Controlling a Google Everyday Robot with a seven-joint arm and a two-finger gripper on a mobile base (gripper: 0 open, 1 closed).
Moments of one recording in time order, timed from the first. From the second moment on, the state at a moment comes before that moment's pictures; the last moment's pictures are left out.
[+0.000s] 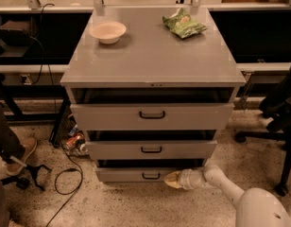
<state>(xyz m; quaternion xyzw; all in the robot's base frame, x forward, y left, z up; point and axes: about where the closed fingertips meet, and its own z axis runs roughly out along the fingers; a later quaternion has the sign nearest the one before) 0.604 -0.135 0.179 -0.48 0.75 0.28 0.36</state>
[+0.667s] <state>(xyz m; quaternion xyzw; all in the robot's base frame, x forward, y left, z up) 0.650 -0.142 0.193 -0.50 0.72 0.25 0.41</state>
